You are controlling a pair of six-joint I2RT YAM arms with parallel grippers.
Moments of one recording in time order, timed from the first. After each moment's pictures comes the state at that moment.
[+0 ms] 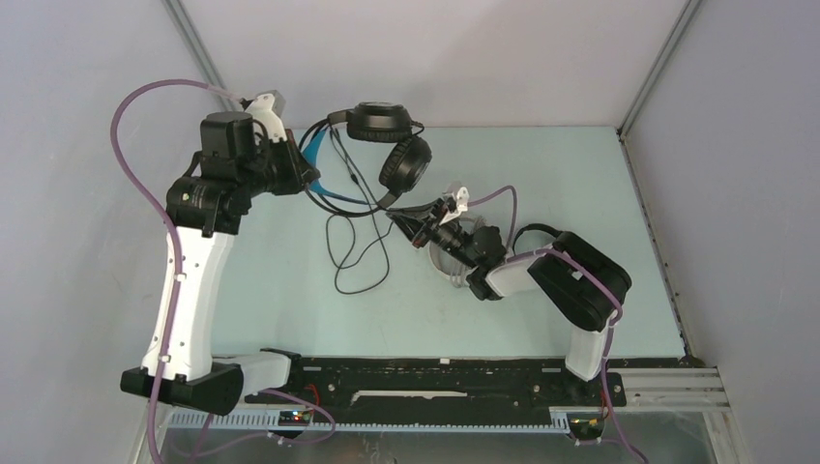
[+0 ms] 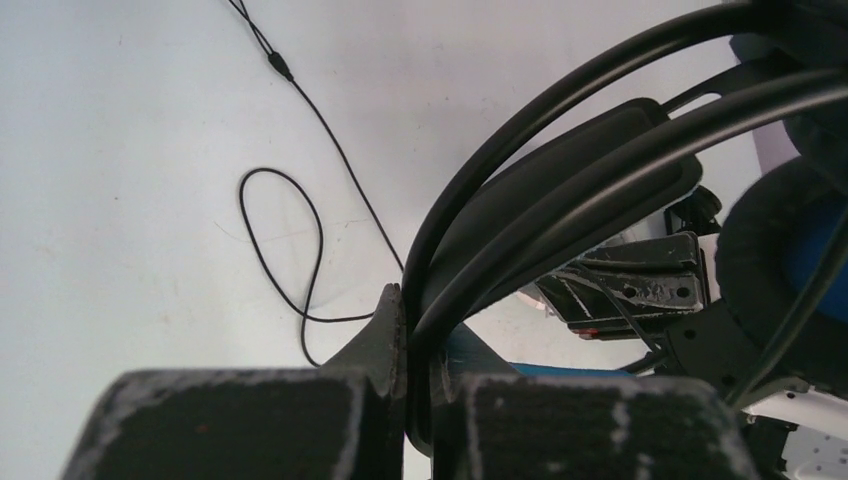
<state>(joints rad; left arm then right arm) -0.18 1.22 1.70 -1.00 0.19 -0.27 0.78 1.86 0.73 1.52 -0.25 0.38</state>
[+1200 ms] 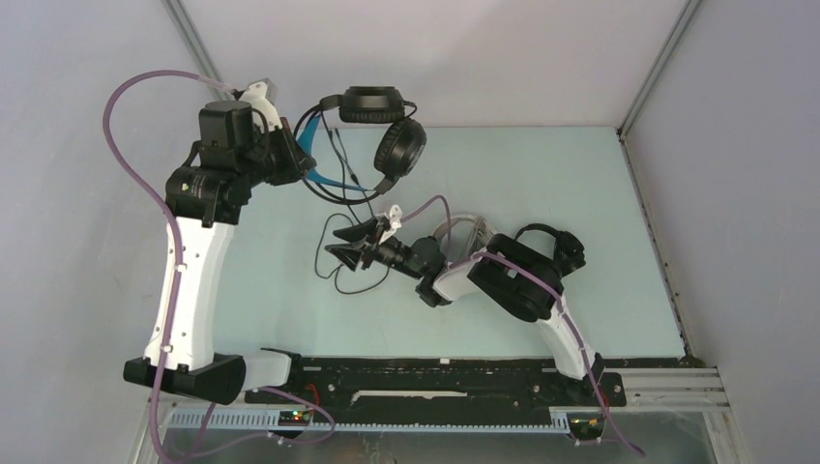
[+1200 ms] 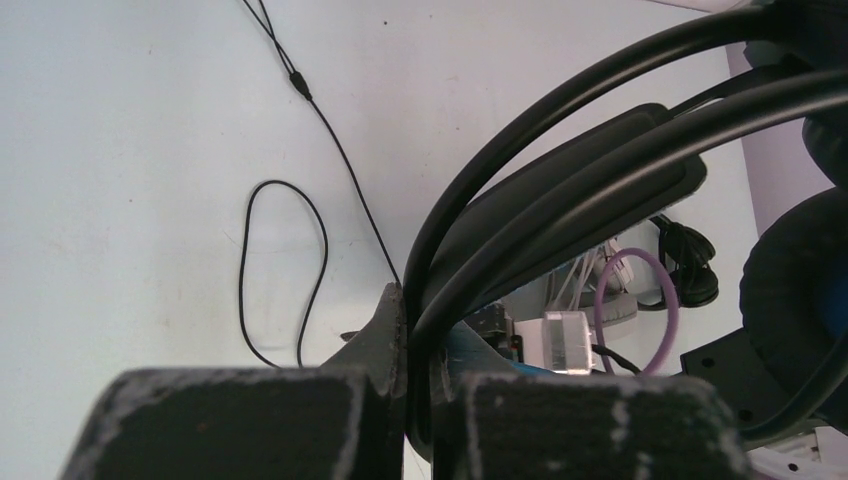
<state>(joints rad) -0.17 1.28 1.78 -1.01 0.13 -0.34 0.99 2.19 1.09 1.48 -0.26 0.38</state>
